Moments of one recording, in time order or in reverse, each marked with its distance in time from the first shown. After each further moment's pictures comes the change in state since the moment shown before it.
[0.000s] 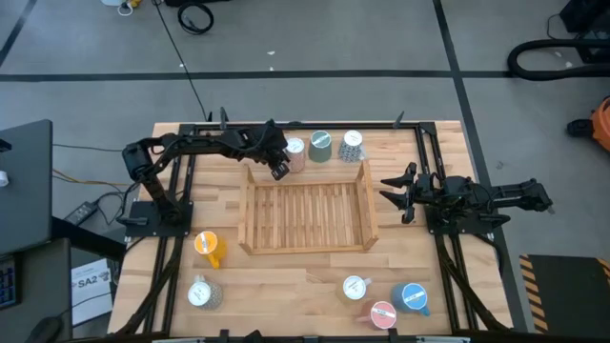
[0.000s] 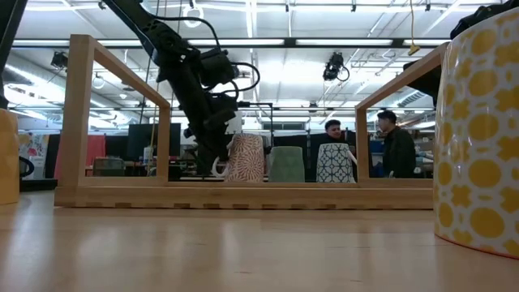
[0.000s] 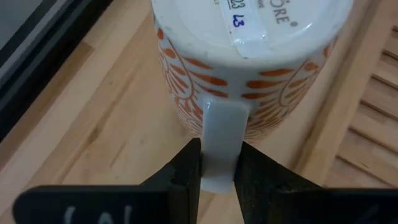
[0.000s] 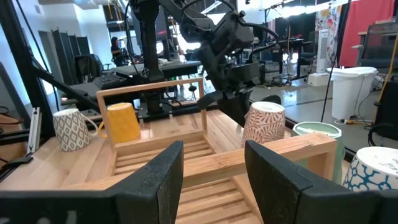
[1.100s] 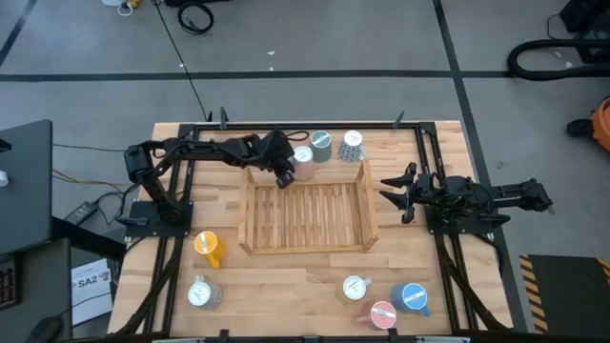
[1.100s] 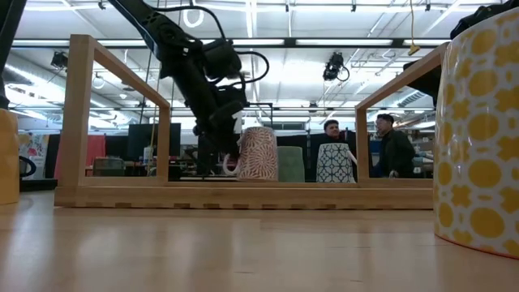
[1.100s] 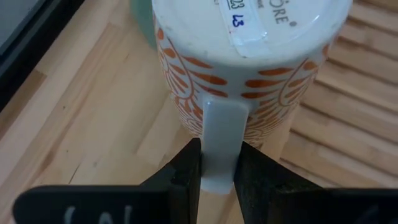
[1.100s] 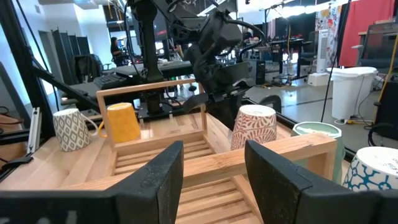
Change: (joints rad) left arm -0.095 0.000 0.001 0.052 -0.002 -0.008; right arm 0.000 0.000 0.000 0.000 0.000 0.000
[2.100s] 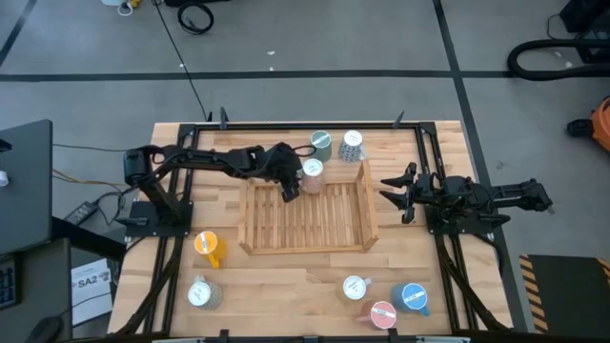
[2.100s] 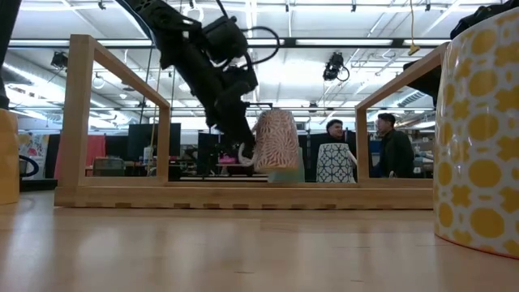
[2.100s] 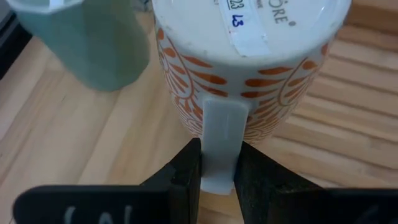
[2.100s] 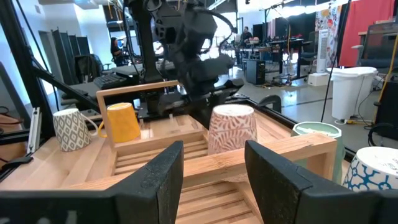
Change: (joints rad) left arm -0.135 -0.027 0.001 0.063 0.006 0.003; right arm 0.000 0.000 0.000 0.000 0.000 0.000
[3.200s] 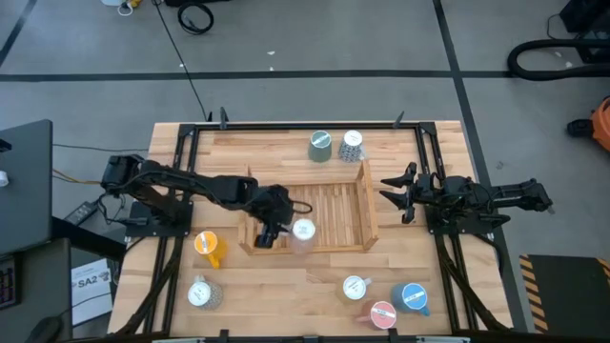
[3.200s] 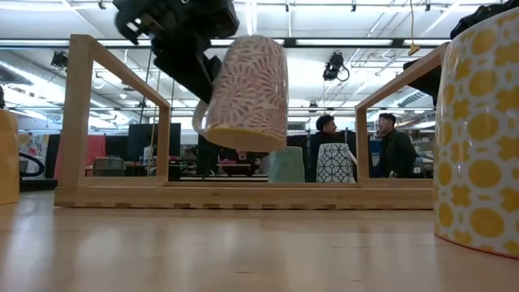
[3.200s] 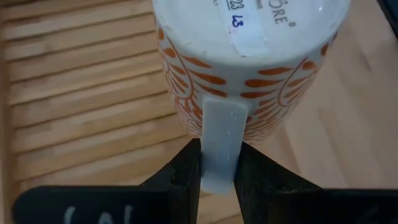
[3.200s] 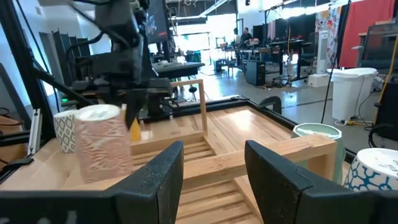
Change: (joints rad) left arm -0.342 -0.147 0.000 -0.245 0.189 0.166; right arm 0.000 0.000 0.000 0.006 0.000 0.000
